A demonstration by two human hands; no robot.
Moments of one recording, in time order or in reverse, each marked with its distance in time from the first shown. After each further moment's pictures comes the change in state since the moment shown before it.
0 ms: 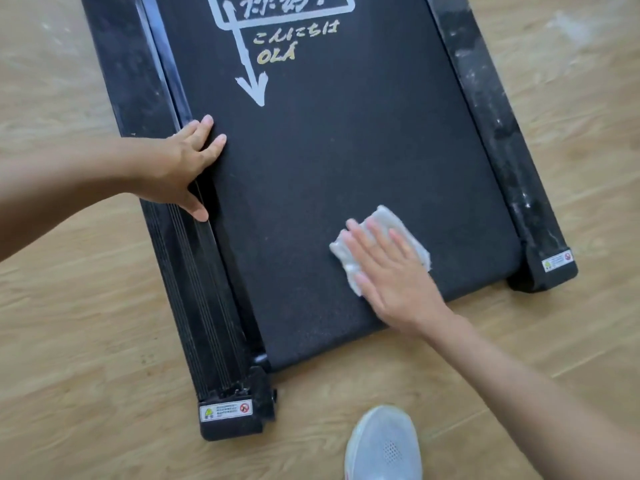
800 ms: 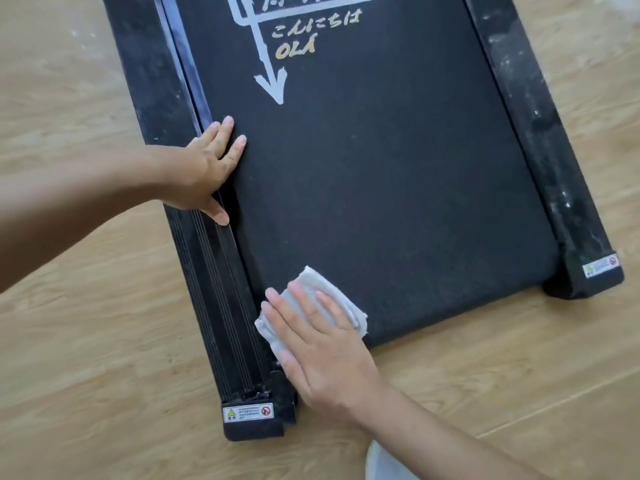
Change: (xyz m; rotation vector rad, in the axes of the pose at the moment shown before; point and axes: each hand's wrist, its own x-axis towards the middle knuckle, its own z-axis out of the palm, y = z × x) left_hand 0.016 -0.009 0.010 0.066 -0.028 0.017; right_hand -0.010 -0.148 0.020 0.142 -0.049 -0.127
